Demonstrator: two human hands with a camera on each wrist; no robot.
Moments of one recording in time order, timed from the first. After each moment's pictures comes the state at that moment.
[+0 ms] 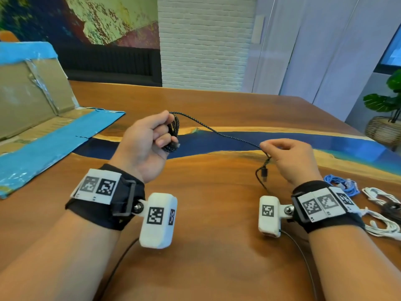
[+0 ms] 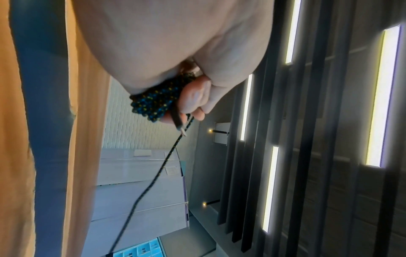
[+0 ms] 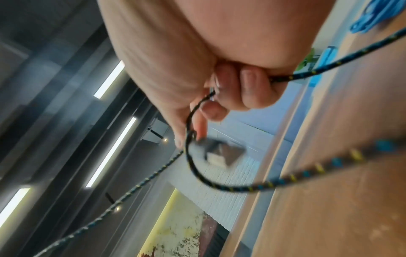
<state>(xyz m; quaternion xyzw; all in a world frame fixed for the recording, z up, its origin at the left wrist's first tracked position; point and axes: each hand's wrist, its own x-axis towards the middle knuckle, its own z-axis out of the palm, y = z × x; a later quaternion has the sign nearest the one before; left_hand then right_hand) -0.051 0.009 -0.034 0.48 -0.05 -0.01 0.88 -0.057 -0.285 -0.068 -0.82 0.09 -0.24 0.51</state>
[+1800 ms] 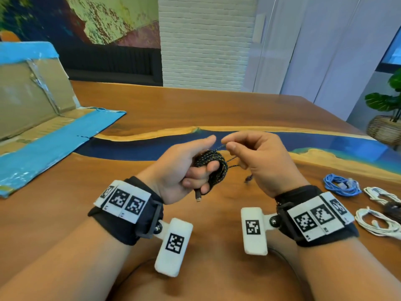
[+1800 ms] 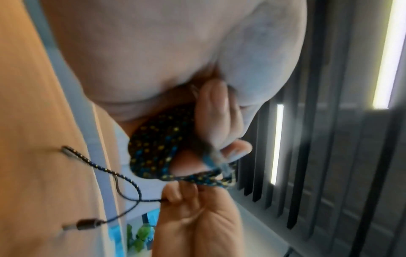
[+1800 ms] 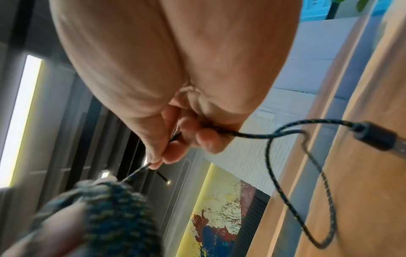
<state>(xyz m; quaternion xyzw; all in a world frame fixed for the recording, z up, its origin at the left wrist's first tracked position) -0.081 -0.026 -0.047 0.62 -0.17 -0.27 0.72 -0.083 -0.219 -0.052 -0.75 -0.17 -0.16 0.61</state>
